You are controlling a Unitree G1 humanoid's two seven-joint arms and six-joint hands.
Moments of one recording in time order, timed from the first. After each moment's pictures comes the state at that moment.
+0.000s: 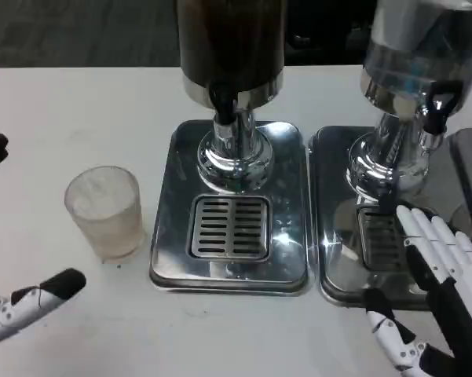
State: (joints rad) left arm 0.41 0.48 0.33 -0.01 0.50 -0.66 0.24; right arm 0.70 -0.24 0.00 -0.62 -0.78 -0.28 0.00
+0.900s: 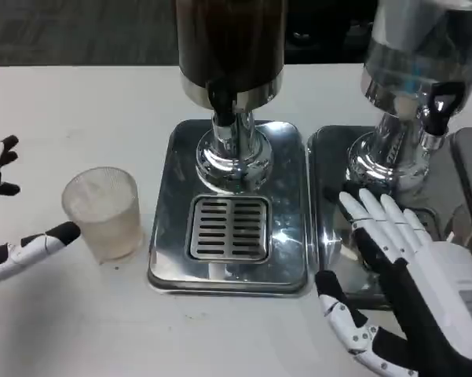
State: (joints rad) left arm -0.08 0.64 0.11 0.73 0.48 -0.72 0.28; right arm 0.60 -0.21 0.13 -0.60 -0.80 -0.28 -0.02
